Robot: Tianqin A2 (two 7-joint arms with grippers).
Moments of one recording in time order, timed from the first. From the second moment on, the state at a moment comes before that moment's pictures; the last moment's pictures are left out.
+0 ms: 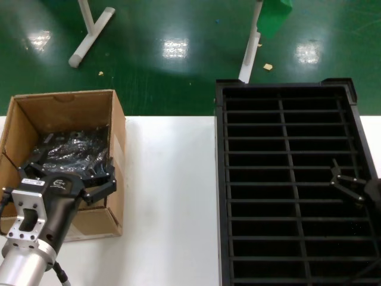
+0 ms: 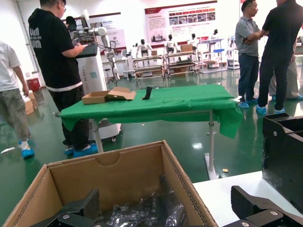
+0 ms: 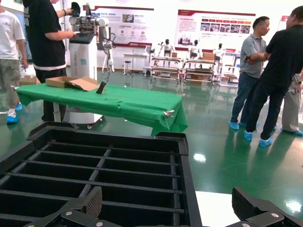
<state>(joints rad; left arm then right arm) -0.01 -0.32 1.59 -1.59 -1.80 0.03 0.03 0.00 0.30 -1.60 1.60 1.80 0.00 0.00</state>
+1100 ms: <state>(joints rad) -0.01 -0.32 1.57 -1.58 -1.81 0.05 0.04 0.00 0.30 -1.60 1.60 1.80 0.00 0.00</state>
